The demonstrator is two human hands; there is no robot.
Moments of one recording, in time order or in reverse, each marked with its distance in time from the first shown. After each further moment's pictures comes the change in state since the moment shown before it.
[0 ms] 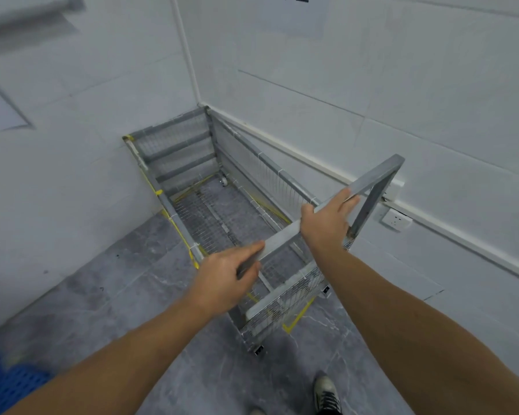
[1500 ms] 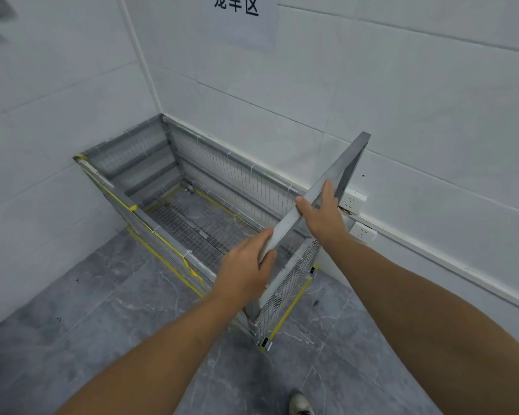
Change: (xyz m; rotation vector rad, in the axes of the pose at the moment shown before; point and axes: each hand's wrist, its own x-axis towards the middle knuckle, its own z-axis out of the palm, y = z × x) left_hand 0.126 0.057 0.096 -0.079 0.071 -0.038; right_hand 0.137 0.039 -0.064 0.084 -0.194 -0.131
